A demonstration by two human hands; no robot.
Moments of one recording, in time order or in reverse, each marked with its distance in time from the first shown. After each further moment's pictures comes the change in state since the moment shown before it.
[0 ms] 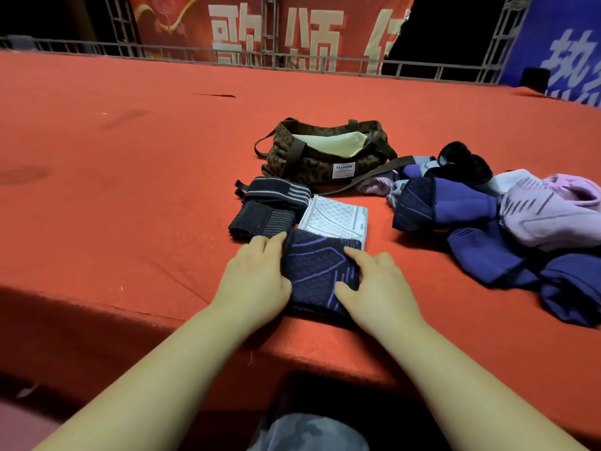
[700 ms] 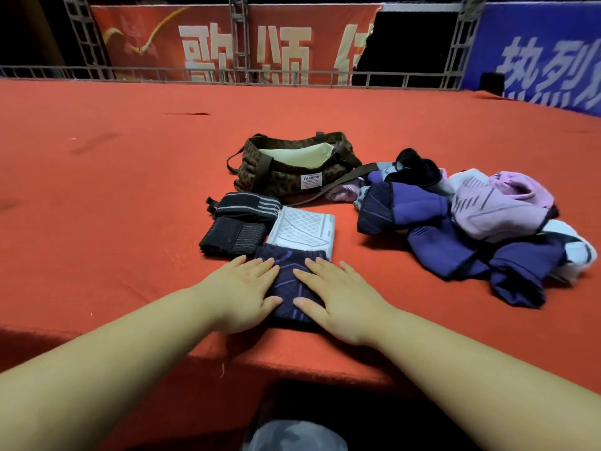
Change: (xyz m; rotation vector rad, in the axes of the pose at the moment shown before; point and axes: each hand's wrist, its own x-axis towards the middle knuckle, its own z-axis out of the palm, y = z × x) left_hand 0.015 0.014 -0.012 0.536 -0.476 0.331; right_hand 0.003 0.022 -0.007 -0.315 -0.258 -0.425
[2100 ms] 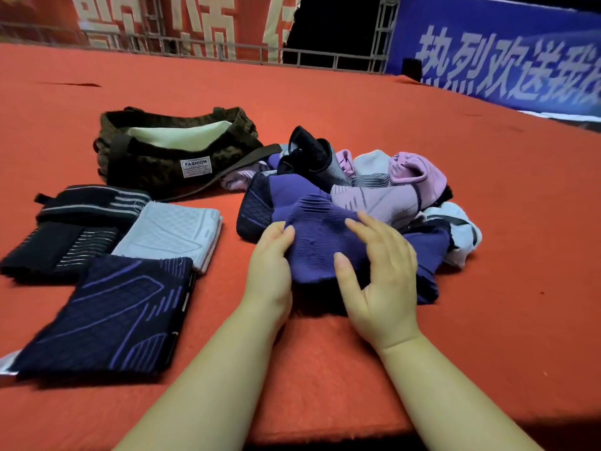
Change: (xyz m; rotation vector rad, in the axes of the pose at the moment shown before) left_hand 0.140 0.193 -0.051 -2.277 0.568 -0.022; right_hand -0.077 0.153 -0.001 0.129 1.073 0.249
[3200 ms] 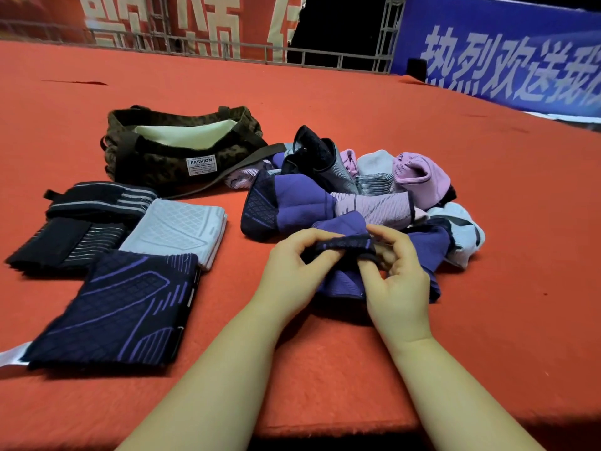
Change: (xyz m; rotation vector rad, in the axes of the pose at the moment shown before) left_hand -0.001 -0.008 -0.010 0.622 -0.320 0.364; right_hand -0.003 0.009 0.000 0.479 -0.008 0.315
